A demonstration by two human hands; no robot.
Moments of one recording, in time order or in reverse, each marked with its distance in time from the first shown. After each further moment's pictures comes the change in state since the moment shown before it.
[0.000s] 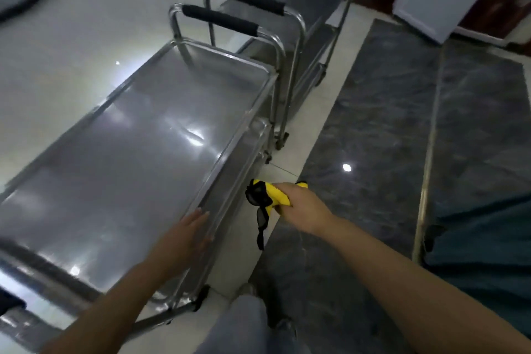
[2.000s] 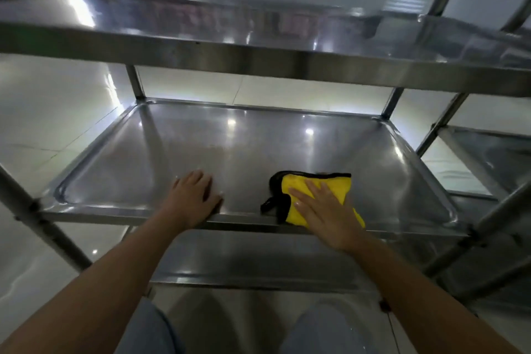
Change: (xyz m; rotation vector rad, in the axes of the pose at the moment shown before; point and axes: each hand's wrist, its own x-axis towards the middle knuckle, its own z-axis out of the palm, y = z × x) left_hand 0.307 -0.149 0.304 -0.062 0.807 -1.006; right_hand 0.448 0.306 0.213 -0.625 -0.334 -0.940
